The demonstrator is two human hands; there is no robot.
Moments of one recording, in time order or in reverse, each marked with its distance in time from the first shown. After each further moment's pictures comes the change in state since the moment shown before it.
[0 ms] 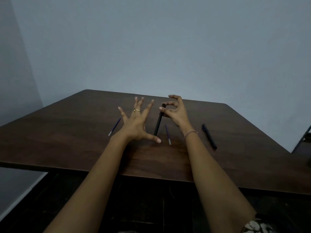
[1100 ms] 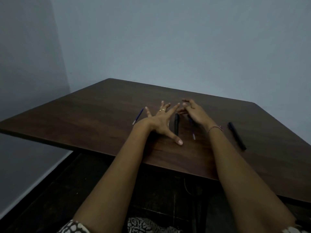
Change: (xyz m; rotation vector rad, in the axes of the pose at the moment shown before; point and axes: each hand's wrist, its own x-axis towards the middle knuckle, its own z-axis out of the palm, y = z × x) left_hand -0.007 -0.007 -0.004 -0.140 -0.369 -0.032; right_hand 0.012 0.026 0.009 -0.382 -0.292 0.130
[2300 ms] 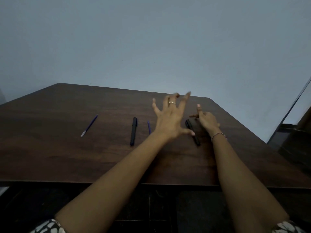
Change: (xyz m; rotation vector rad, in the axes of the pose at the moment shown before) left_hand 0.068 0.143 0.049 0.086 0.602 0.224; right_hand -0.069 0.061 -0.140 -0.427 0.459 0.512
